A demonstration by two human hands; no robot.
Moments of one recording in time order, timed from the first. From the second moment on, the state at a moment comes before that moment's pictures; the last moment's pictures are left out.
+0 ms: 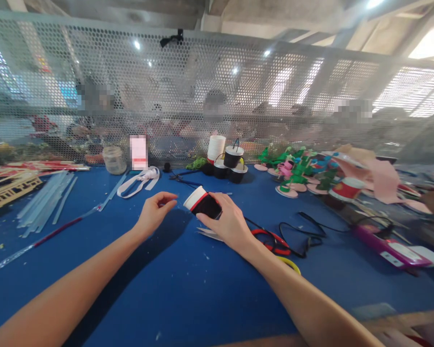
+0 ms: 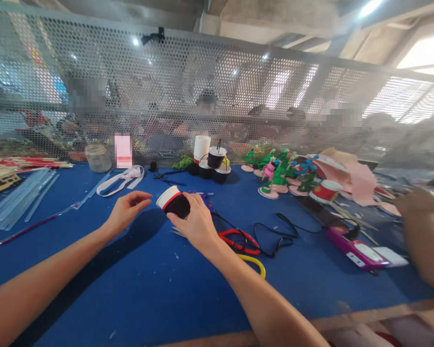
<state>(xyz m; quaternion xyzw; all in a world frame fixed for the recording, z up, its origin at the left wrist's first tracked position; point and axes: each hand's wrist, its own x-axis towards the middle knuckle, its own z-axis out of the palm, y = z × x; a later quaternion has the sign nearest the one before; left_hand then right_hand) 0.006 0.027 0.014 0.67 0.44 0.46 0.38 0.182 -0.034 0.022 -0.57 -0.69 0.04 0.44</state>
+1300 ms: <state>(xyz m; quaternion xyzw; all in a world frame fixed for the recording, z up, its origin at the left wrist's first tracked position) -0.003 0.042 0.007 0.67 0.51 0.40 0.35 0.182 -0.034 0.015 -0.57 -0.70 0.03 0.43</state>
